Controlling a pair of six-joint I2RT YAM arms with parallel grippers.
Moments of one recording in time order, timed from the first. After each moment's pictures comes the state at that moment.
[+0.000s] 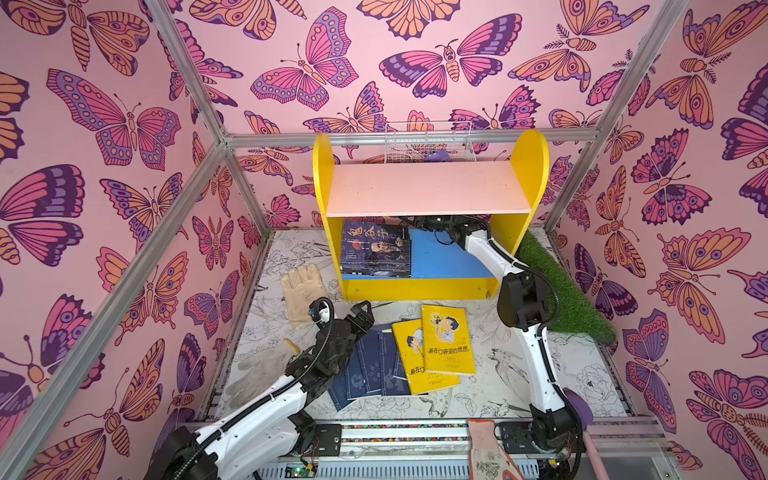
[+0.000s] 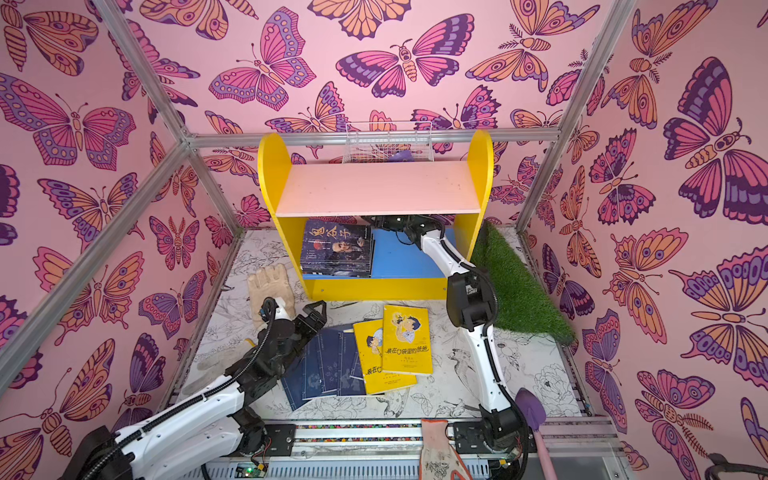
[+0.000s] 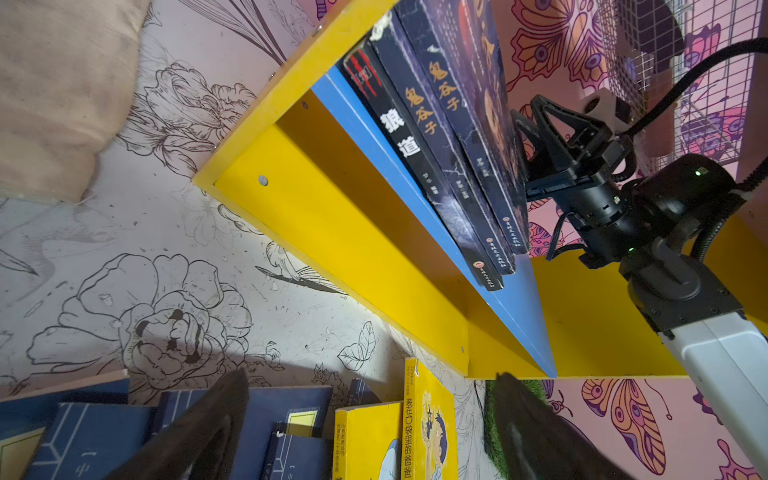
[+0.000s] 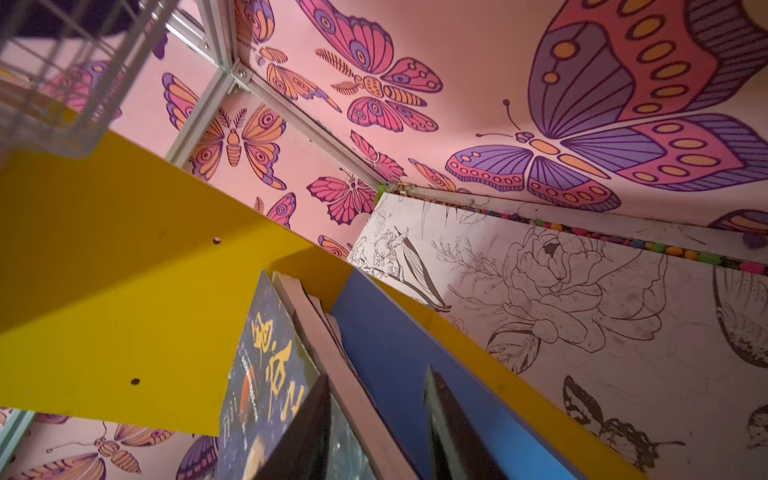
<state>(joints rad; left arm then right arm) -0.63 0.90 0.36 0.16 -0.33 -1.12 0.35 2.51 2.35 -0.15 -0.79 0.61</state>
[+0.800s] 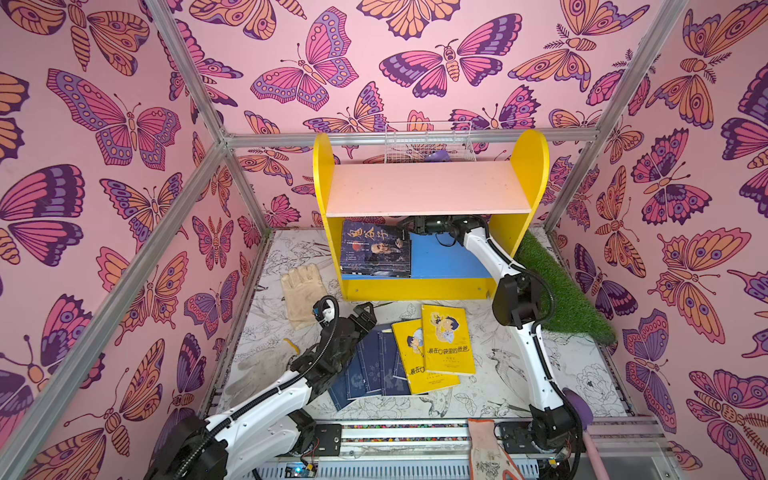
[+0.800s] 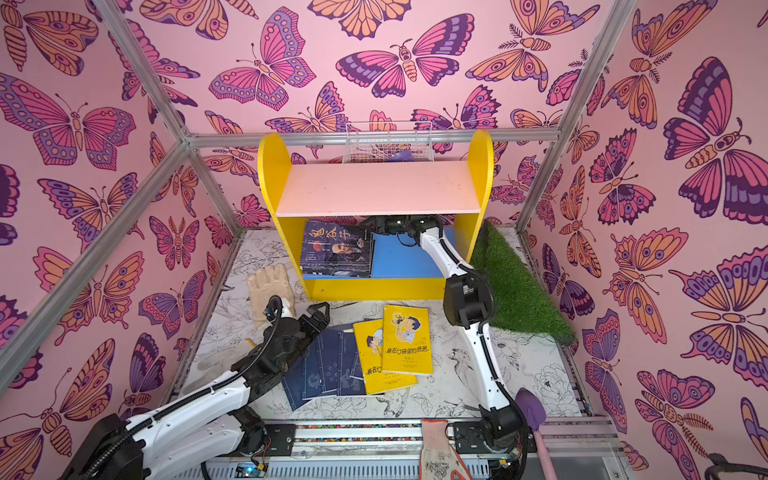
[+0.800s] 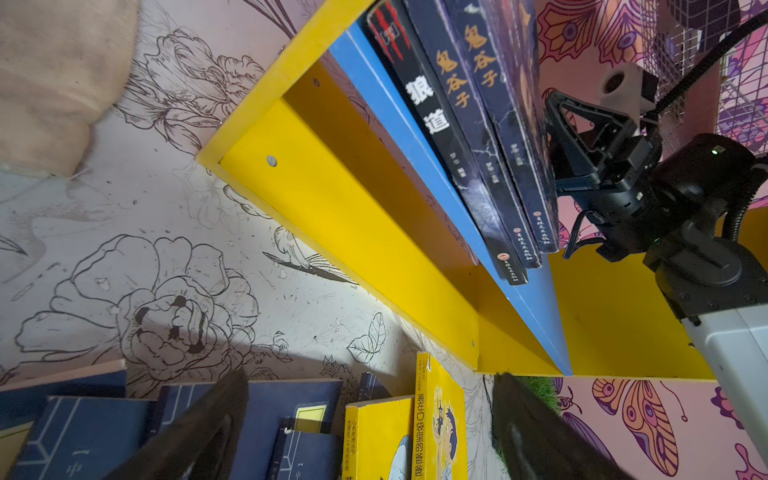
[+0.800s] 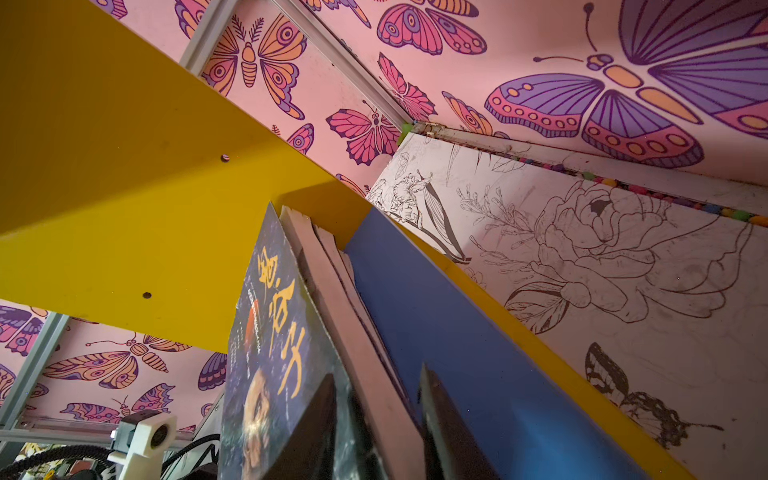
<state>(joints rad) -0.63 0.96 0.35 0.18 -0.30 -1.14 0.35 2.57 2.47 -0.35 -0.94 0.45</state>
